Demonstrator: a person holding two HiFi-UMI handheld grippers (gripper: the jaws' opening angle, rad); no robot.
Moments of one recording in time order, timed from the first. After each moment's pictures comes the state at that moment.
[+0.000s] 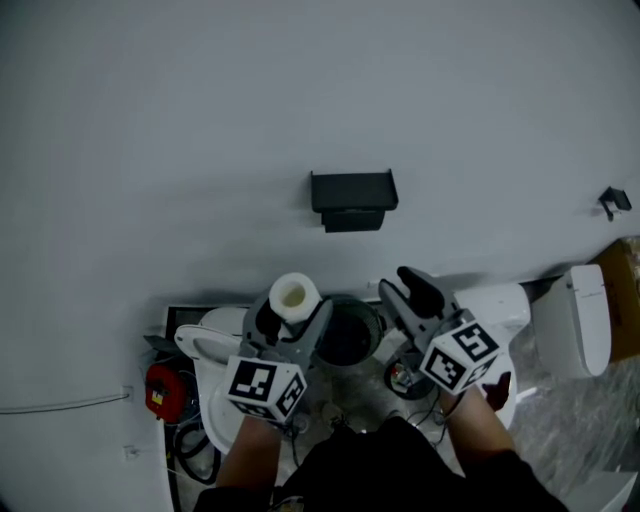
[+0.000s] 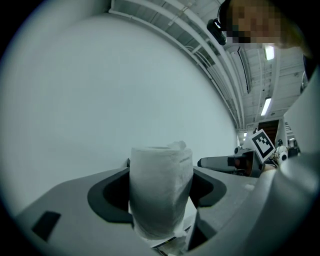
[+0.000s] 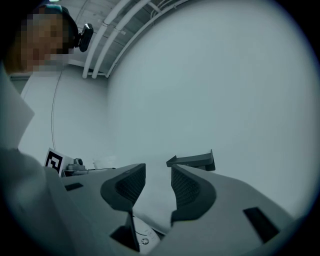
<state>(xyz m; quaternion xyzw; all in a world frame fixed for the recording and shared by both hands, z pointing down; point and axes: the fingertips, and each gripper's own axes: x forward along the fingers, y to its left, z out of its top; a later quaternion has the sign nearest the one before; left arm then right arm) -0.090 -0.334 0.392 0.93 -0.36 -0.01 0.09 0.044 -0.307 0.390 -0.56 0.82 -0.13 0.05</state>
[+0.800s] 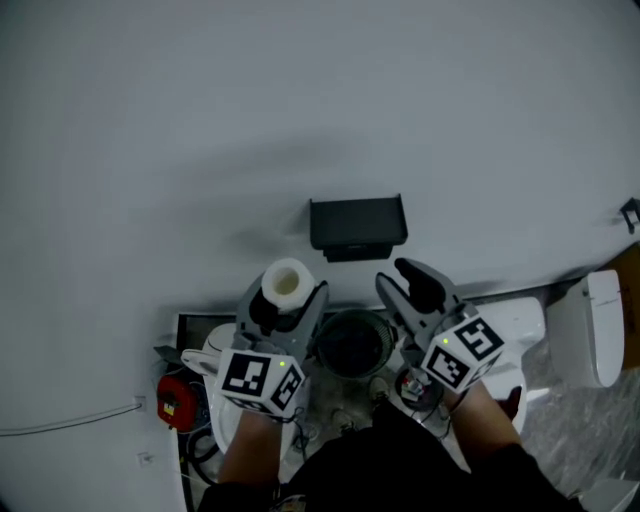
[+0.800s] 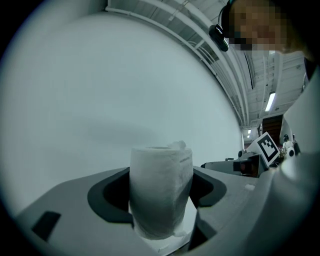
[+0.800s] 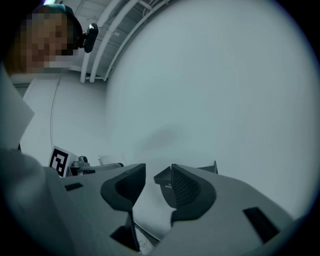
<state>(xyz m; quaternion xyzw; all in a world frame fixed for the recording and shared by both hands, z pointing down) -0.053 -0.442 0.372 0.92 -0.37 -0.01 0.06 0.074 -0.408 0.381 -0.53 0.84 -0.13 0.06</state>
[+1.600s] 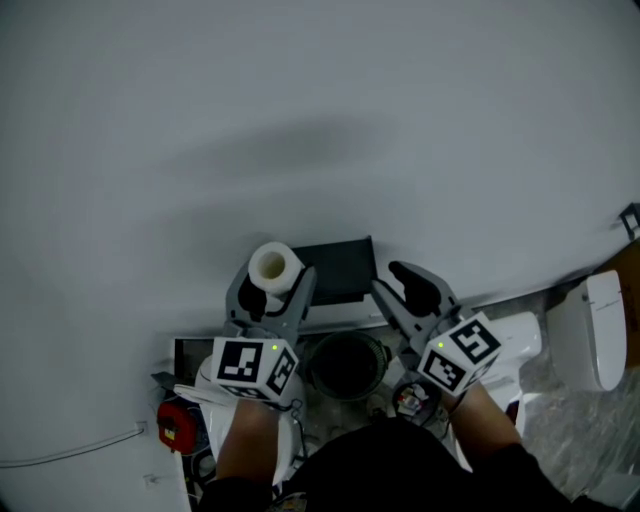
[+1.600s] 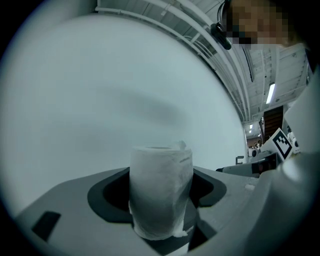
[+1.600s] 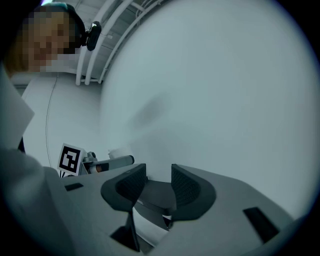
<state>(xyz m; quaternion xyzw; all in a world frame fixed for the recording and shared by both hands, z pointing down) 0.042 -0.542 0.352 0.92 -0.39 -0.01 0.03 0.166 -0.474 0.377 -0.54 0.83 -0.12 0.07</state>
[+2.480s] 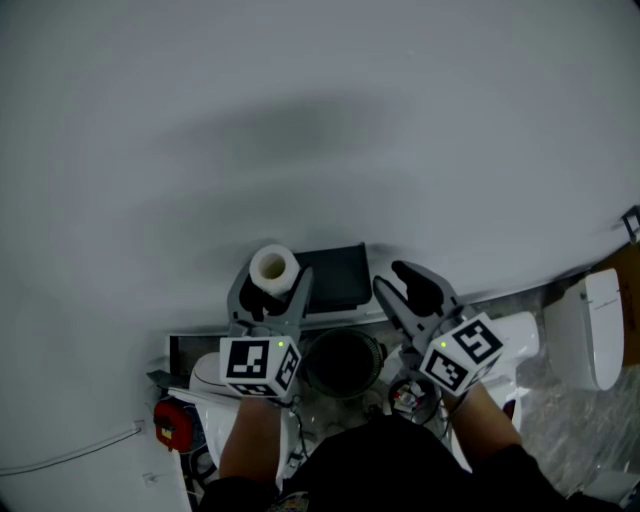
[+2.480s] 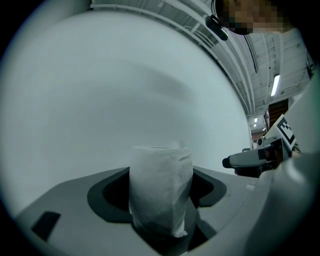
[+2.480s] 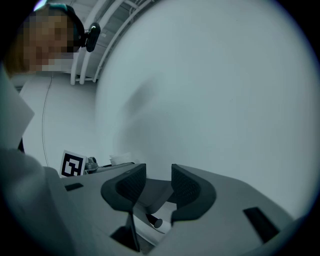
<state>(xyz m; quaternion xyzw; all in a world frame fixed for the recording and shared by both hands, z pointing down) 0.052 -0.567 0.388 0.91 -0.41 0.02 0.03 0.186 -0.490 0.392 -0.55 0.82 -0.14 0.06</state>
